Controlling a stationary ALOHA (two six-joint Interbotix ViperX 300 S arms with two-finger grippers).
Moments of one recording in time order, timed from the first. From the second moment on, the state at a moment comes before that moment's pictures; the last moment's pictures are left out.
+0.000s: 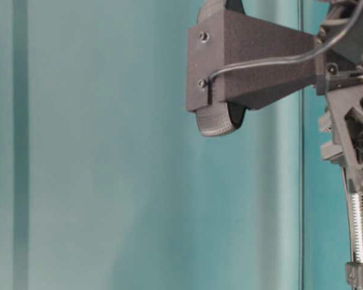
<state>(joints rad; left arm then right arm) 0.06 -1.21 1.60 -0.02 -0.15 -0.13 0.39 0.68 0.14 1.87 -1.57 -0.70</state>
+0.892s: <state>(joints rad) 0.06 -1.21 1.60 -0.02 -0.15 -0.12 0.38 0.67 0.13 1.88 -1.57 -0.71</state>
